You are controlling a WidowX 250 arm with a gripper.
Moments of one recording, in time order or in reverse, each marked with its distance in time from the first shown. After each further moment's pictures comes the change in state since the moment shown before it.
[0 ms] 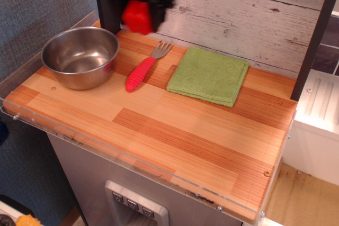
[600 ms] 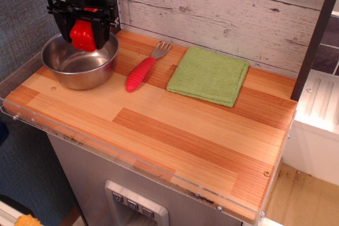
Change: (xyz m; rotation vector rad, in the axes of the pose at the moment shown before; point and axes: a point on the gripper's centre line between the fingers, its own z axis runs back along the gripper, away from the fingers) arm -0.018 0.079 -0.042 0.064 0.160 0.092
